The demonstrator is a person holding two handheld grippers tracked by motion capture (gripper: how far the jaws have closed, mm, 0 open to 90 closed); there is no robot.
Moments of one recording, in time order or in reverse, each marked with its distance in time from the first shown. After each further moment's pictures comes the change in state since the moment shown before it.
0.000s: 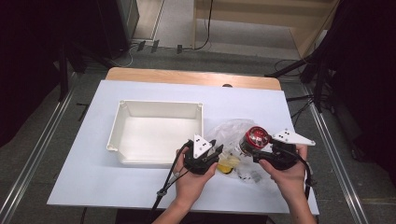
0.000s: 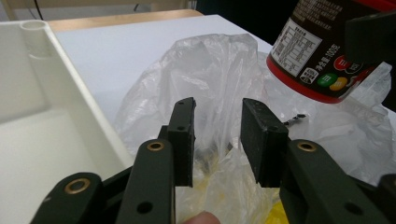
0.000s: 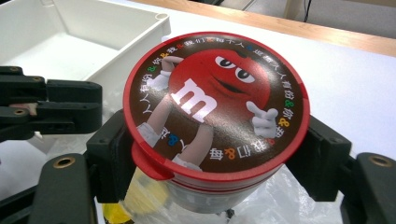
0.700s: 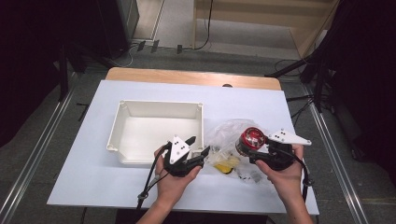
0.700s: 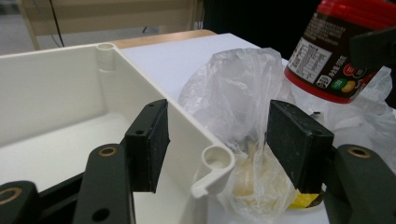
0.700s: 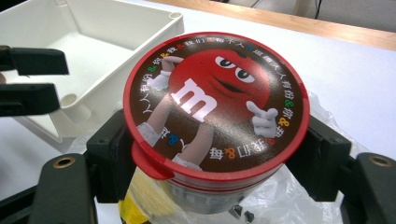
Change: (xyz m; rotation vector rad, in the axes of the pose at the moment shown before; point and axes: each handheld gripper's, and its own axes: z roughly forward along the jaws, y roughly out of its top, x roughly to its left) left arm 0.035 -0.008 -0.042 -0.082 0.018 0.027; right arm 0.008 0.002 0.003 0.011 0.030 0.003
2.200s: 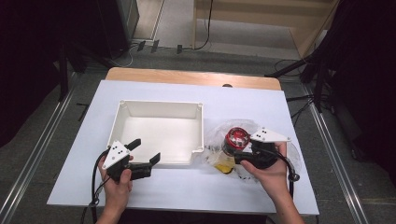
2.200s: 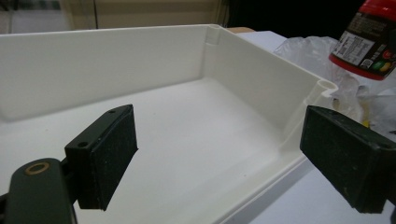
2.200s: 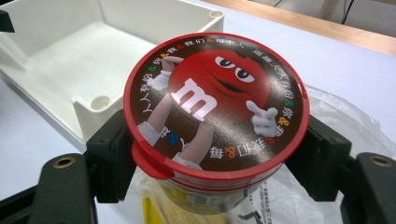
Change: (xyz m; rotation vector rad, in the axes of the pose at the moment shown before) left arm 0.100 -0.031 -0.095 -0.006 0.048 -0.041; right arm 0.029 0.008 0.025 0.022 0.060 -0.079
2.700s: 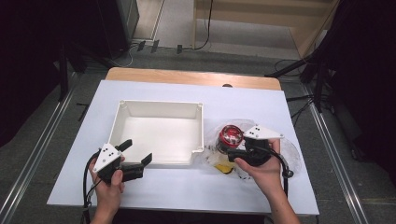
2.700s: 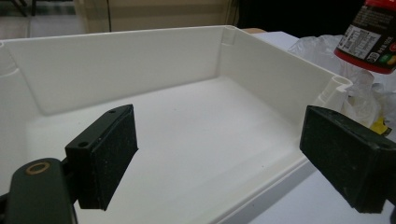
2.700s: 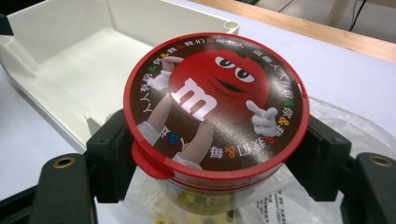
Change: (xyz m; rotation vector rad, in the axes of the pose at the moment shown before) left arm 0.009 -0.003 -0.014 -0.012 0.033 0.013; right arm 0.010 0.011 0.011 -0.007 0.021 -0.012
